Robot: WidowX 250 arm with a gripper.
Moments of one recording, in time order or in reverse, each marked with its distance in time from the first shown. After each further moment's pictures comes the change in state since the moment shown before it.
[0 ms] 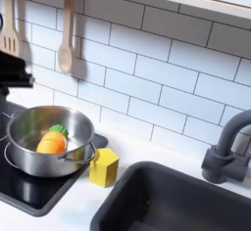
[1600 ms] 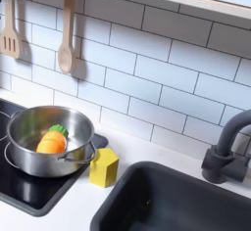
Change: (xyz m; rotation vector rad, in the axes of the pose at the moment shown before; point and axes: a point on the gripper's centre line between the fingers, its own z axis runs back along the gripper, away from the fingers) arm 0.097 0.018 0.013 -0.030 -0.374 0.065
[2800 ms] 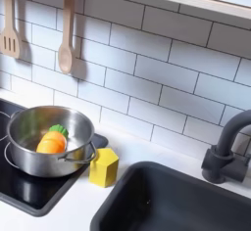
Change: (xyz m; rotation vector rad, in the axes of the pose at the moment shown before) arm 0.051 -0.011 -0.014 -0.036 -0.150 0.058
